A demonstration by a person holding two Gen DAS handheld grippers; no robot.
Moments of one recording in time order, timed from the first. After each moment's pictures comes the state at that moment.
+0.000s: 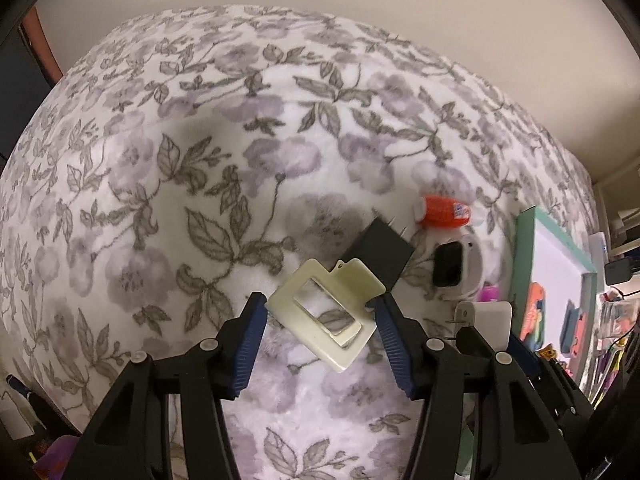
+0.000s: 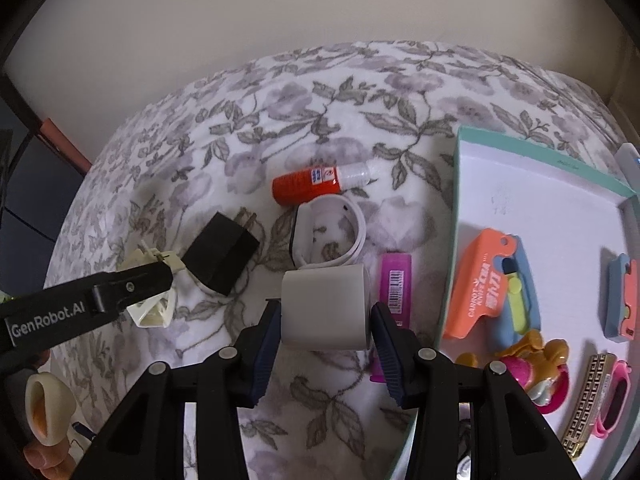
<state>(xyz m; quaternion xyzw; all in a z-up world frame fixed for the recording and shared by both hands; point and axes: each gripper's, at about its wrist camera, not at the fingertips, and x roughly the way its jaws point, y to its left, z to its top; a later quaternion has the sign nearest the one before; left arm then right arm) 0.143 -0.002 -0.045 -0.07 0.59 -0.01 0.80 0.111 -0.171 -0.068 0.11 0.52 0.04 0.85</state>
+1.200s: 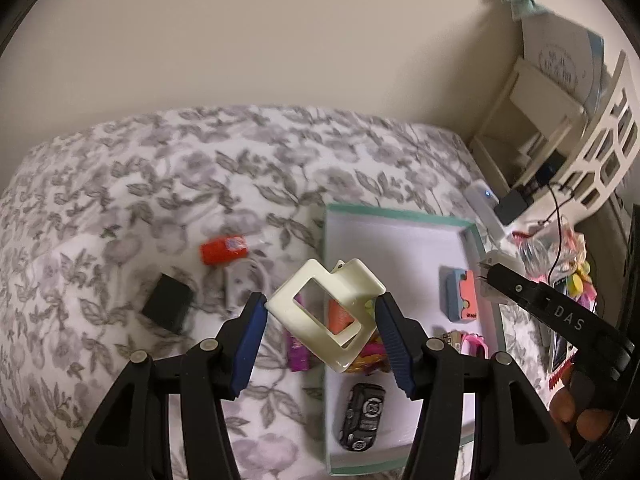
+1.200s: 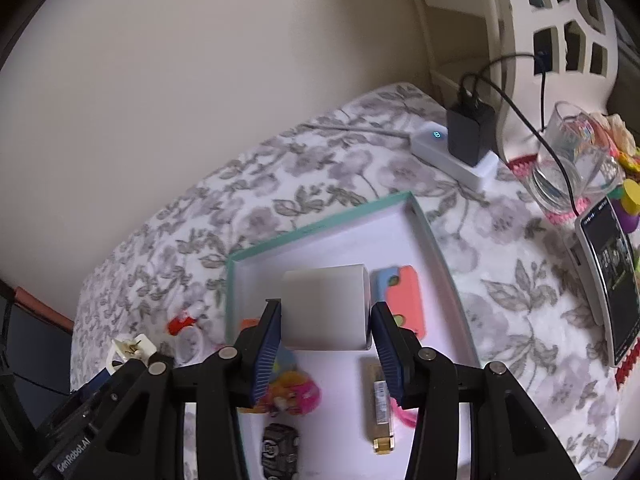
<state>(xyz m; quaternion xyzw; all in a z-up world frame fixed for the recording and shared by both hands) 0.092 -0.157 0.016 0.02 0.50 -0.19 0.85 0.036 -0.362 -0.009 0.26 0.43 -0.14 0.85</state>
